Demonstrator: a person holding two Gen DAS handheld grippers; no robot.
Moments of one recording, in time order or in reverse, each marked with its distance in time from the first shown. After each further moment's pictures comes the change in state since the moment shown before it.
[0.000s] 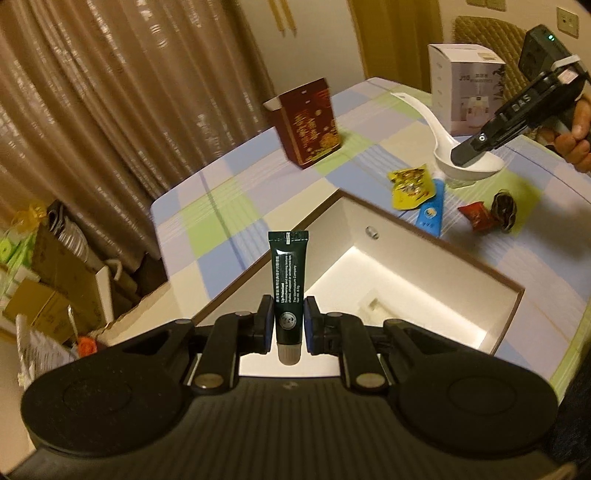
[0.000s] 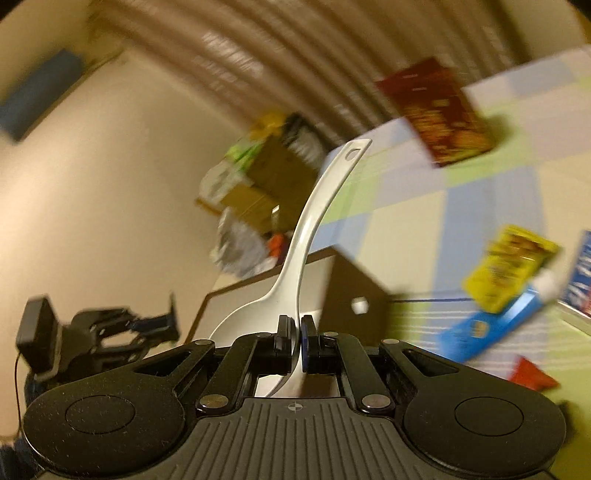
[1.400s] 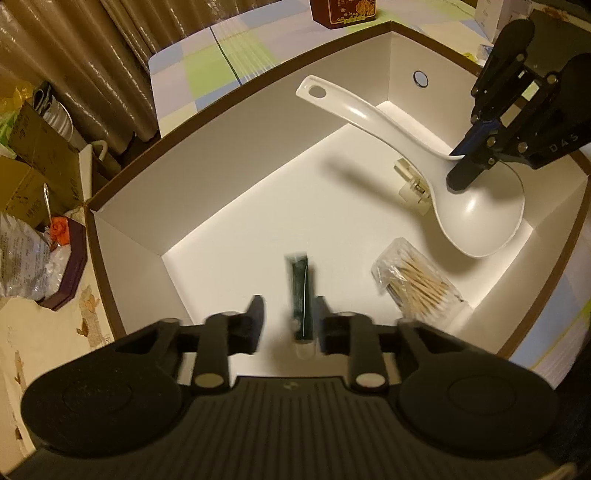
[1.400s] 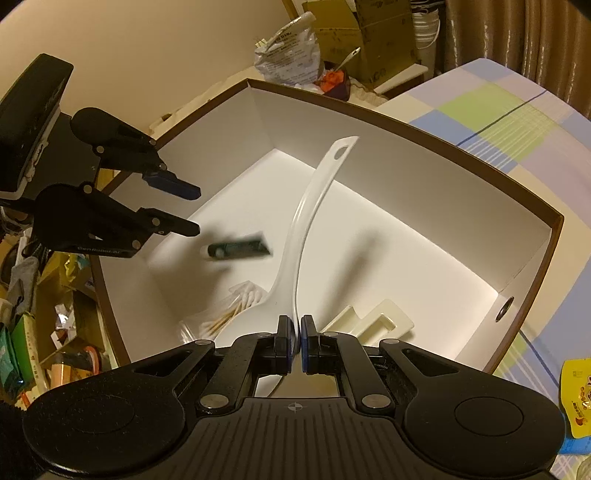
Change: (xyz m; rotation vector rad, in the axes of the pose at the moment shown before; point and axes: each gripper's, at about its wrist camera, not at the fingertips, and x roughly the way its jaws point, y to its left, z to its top) left arm 0.071 0.027 -0.092 -0.122 0.333 -0.058; right arm 0.181 0.078 -0.064 -0.617 0.578 -0.153
